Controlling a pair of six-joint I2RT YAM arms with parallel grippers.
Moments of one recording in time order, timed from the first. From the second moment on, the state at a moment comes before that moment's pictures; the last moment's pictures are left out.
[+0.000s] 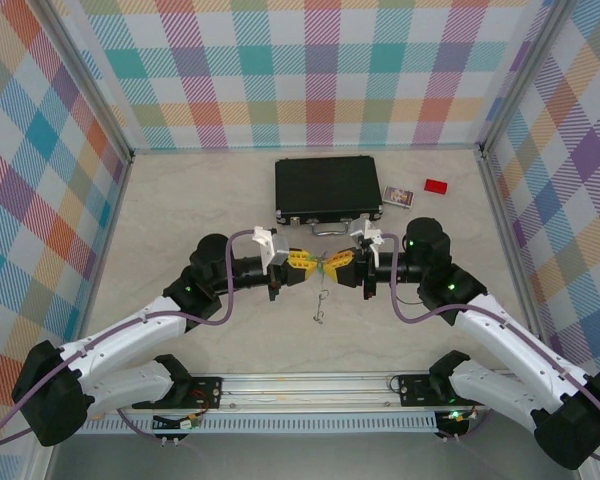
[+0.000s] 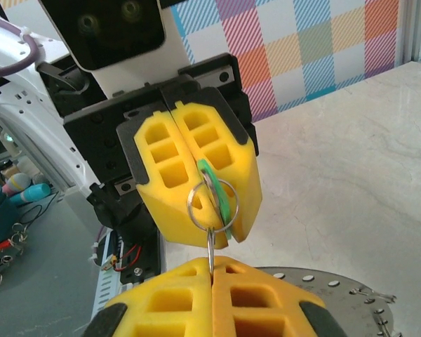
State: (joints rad) left arm -0.75 1.04 0.66 0.35 0.63 -0.03; right arm 0.60 0.92 0.75 -0.08 -0.85 0.10
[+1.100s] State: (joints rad) left arm -0.75 1.12 0.79 0.16 0.51 0.06; right arm 0.60 0.75 0.62 -0.09 -0.55 0.09
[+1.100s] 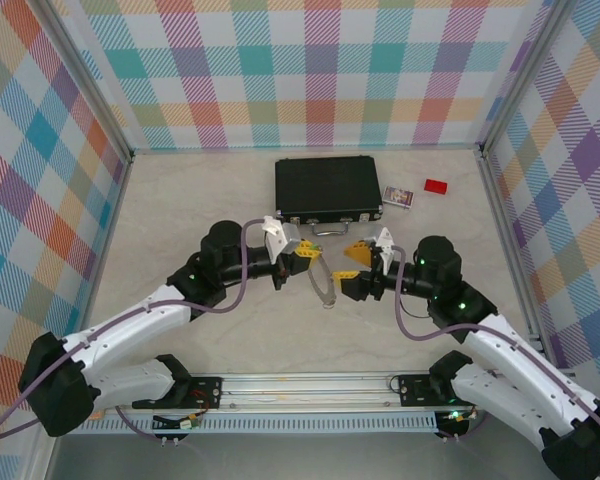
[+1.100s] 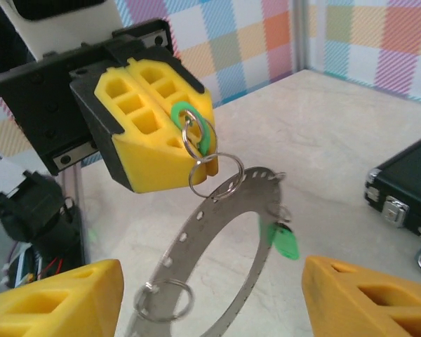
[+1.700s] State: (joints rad) left arm -0.76 1.42 0.99 0.14 0.49 0.06; right arm 0.60 0.39 0.43 -0.08 -0.06 0.20
